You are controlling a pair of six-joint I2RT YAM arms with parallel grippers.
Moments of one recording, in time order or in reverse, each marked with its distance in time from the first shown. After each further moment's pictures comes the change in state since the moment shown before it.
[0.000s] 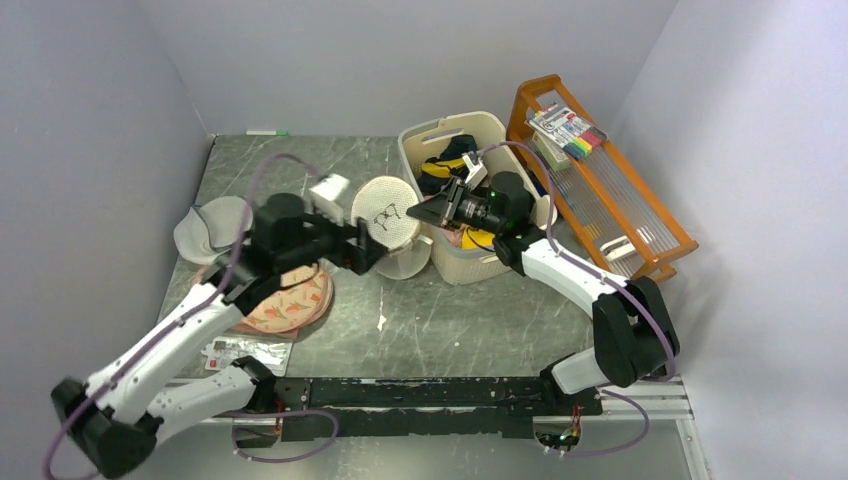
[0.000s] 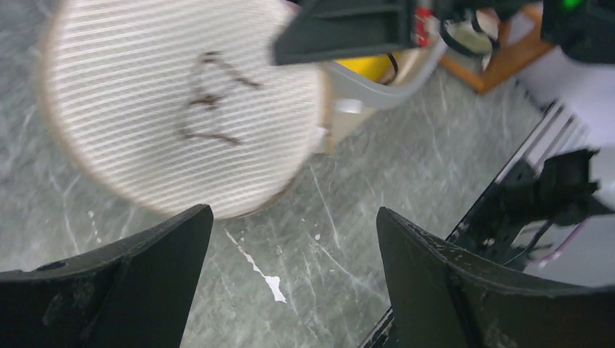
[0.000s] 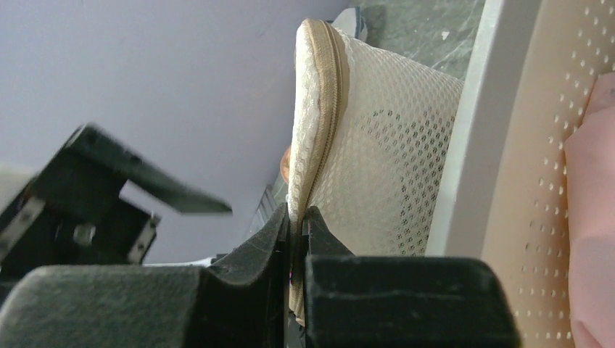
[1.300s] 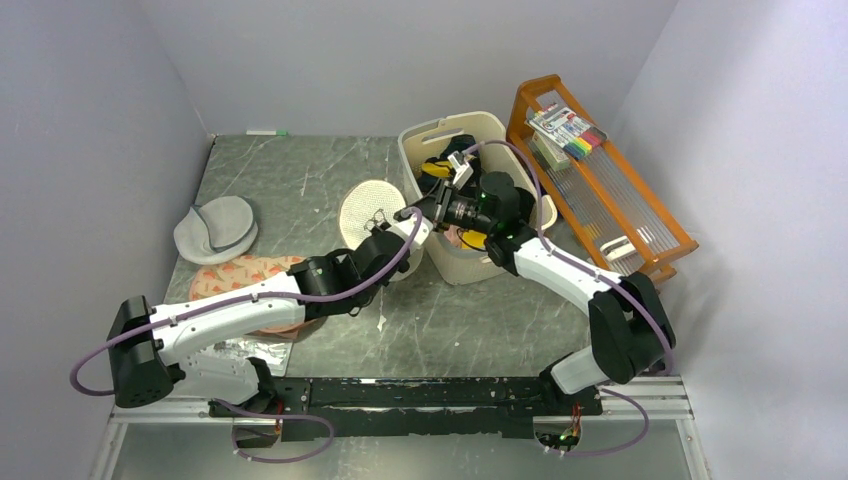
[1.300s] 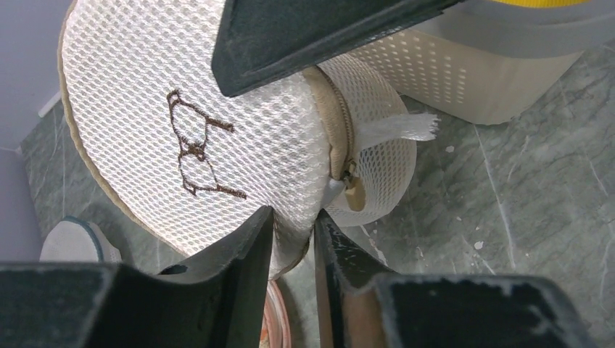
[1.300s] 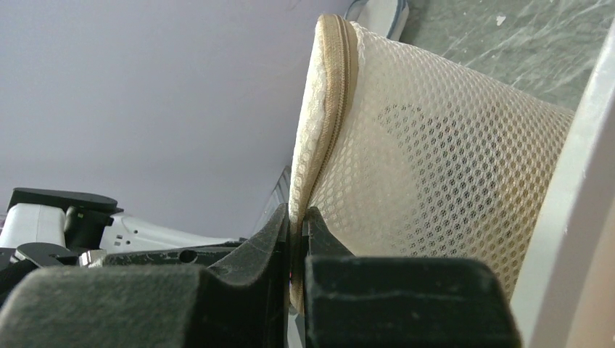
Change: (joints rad) left arm -0.544 0.355 0.117 -0.051 -0.937 0.287; right arm 0.061 0.027 0.027 0.034 -0.035 0.022
